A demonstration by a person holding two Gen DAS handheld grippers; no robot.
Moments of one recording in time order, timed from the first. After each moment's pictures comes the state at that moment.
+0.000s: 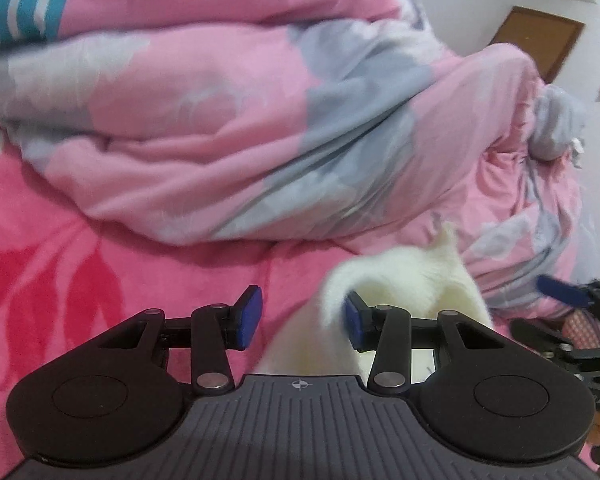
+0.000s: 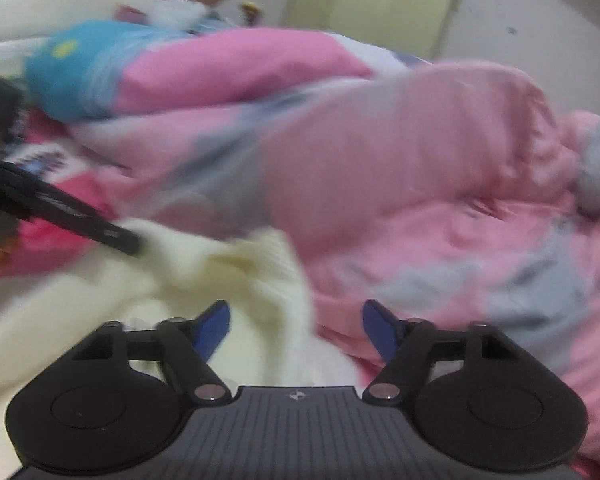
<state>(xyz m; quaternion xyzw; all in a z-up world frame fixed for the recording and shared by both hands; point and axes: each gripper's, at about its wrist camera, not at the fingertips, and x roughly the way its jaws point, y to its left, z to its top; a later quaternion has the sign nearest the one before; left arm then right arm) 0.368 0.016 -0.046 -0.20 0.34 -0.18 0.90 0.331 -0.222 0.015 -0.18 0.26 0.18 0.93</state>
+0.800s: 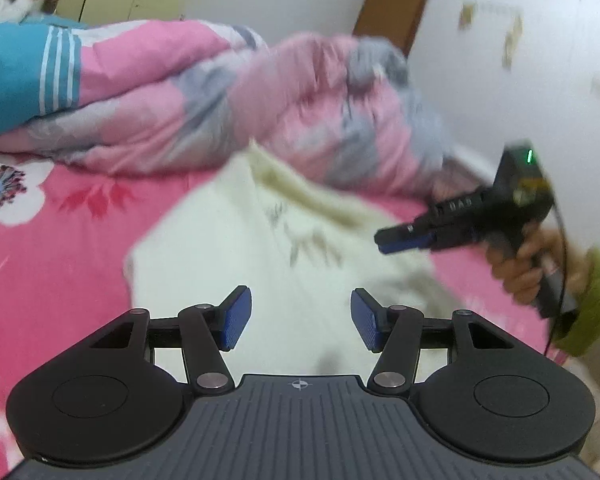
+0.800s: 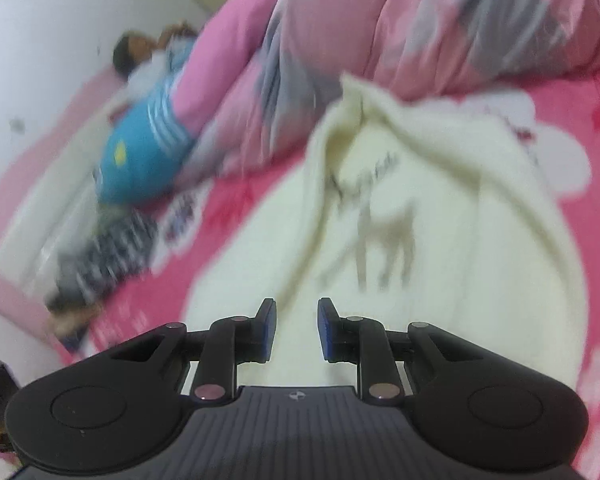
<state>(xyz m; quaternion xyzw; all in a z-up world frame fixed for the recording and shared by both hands) 0.049 0.040 0.013 -0.06 0.29 -0.30 0.91 0.153 -0.280 -0.010 0.21 0.43 0.23 0.85</state>
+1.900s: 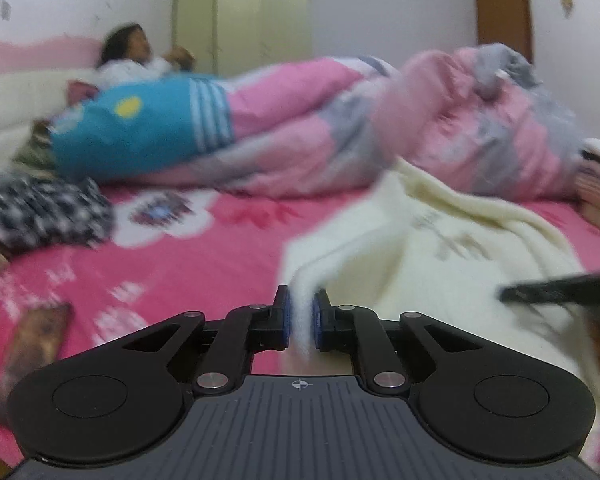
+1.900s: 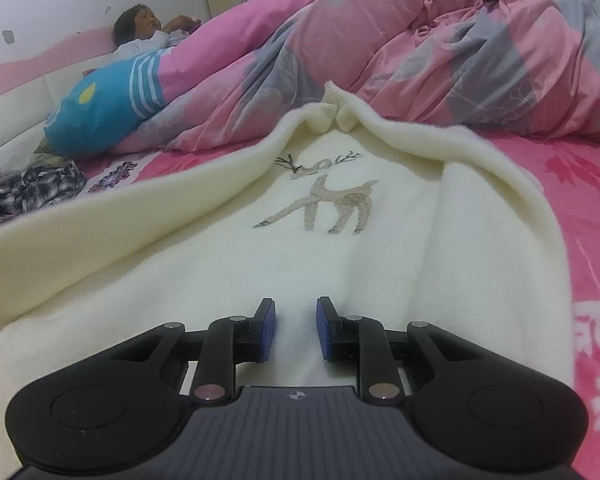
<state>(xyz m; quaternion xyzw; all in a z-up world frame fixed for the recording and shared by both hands) 0.013 0.063 0.016 0.02 0.22 -0.03 0.97 0.092 -0.238 -0.076 0.06 0.32 0.14 0.93</state>
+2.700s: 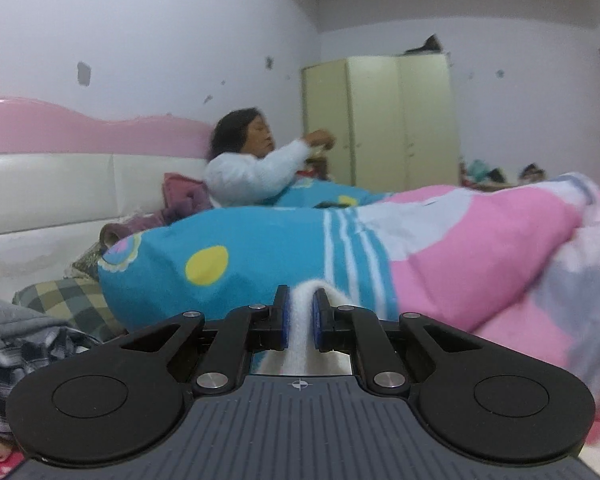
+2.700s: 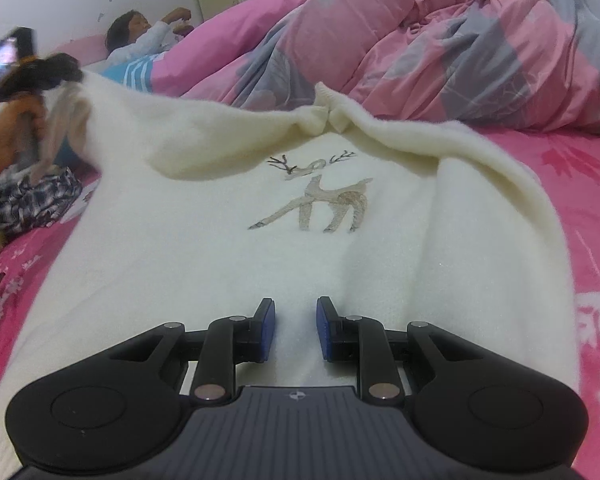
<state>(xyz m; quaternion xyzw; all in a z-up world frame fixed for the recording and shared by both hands) 0.329 0.124 0.084 0.01 0.08 0.19 0.98 0.093 -0.240 -0.079 0.07 0.32 0.13 0.94</state>
